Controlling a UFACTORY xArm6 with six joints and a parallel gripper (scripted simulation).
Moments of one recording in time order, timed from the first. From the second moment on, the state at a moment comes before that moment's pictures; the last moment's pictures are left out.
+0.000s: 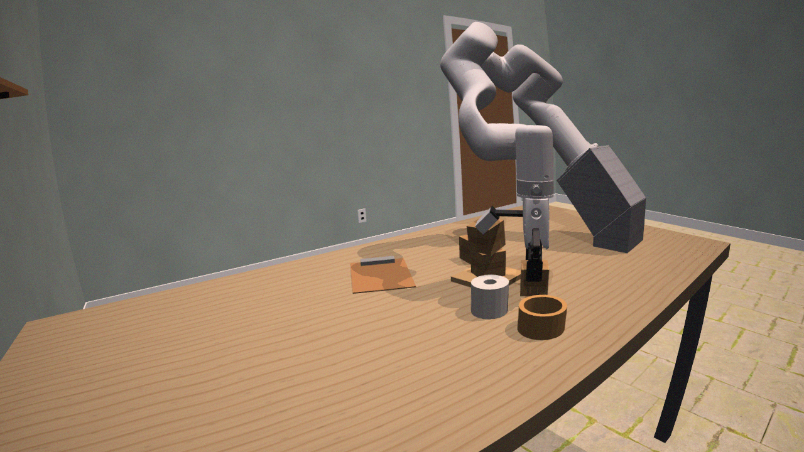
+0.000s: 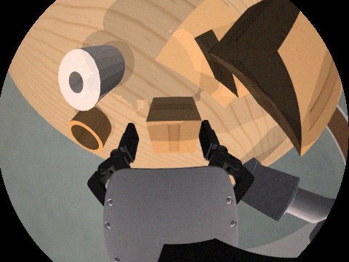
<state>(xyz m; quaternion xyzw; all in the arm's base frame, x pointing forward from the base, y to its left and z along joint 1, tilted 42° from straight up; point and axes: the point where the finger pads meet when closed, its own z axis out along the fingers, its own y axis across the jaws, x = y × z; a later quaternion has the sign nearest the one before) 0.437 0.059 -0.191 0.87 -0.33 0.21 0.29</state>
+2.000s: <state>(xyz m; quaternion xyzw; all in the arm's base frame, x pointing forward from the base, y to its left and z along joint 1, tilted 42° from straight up) 0.438 0.059 -0.191 0.87 -0.33 0.21 0.29</state>
